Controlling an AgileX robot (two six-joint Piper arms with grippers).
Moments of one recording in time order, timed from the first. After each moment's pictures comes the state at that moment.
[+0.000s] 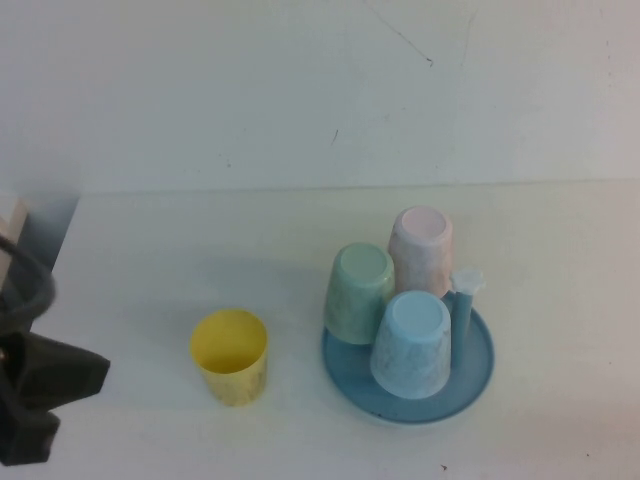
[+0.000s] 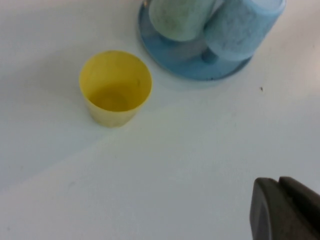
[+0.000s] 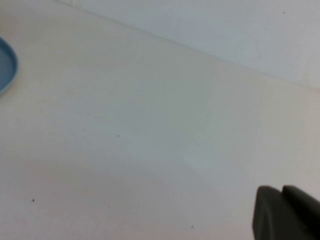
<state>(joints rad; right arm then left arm) -0.04 -0.02 0.03 -0.05 0.39 -0.30 0.02 0.86 -0.93 -0.62 1.22 0.58</state>
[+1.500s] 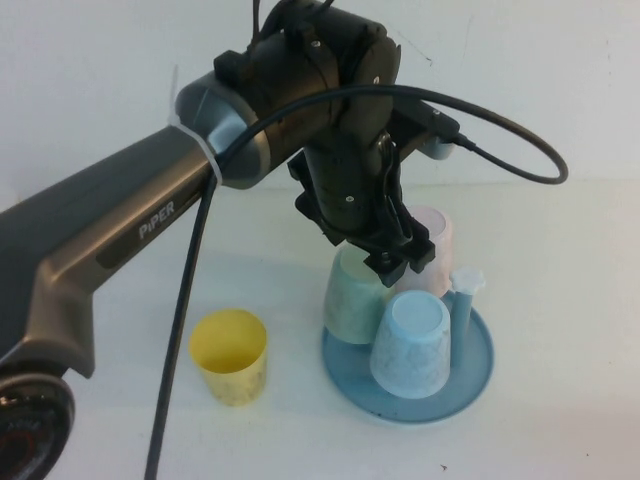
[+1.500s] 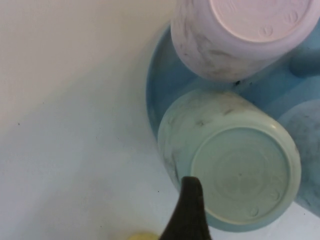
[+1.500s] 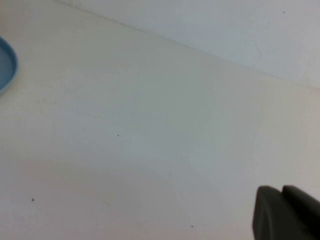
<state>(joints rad) -0.04 -0.02 0.03 -0.05 0.39 -0.30 -0.67 2.00 -1.95 0.00 1.28 0.08</state>
